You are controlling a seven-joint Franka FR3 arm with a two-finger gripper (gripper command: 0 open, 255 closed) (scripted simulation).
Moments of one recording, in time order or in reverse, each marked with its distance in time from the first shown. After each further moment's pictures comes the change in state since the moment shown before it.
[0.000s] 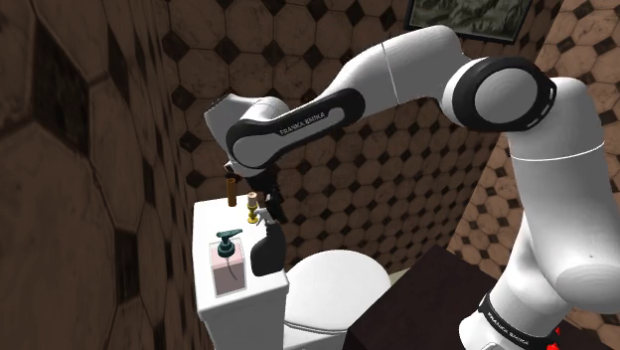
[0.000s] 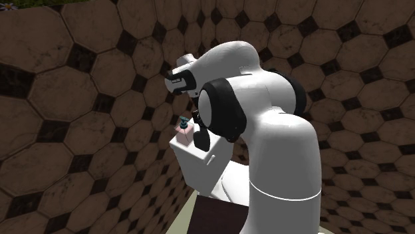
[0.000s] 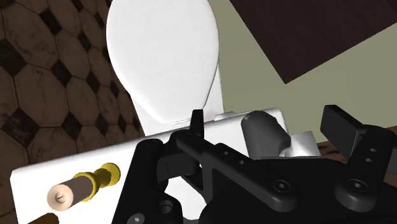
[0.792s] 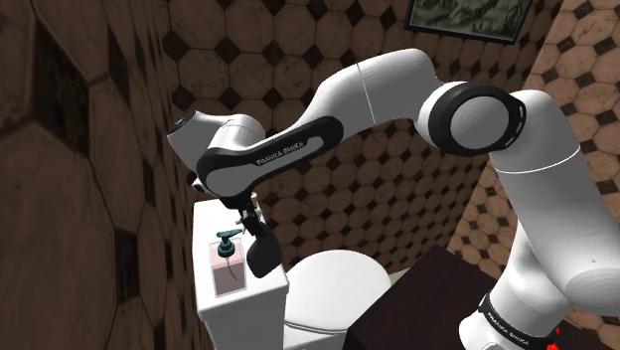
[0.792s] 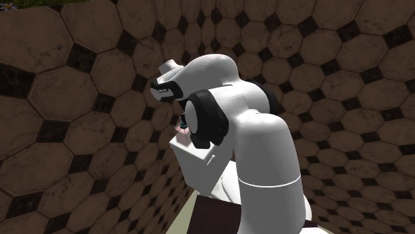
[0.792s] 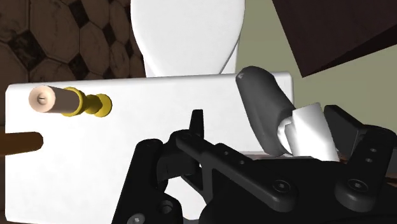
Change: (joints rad) arm 0.105 0.151 0.013 0.168 -0.110 0.020 -0.074
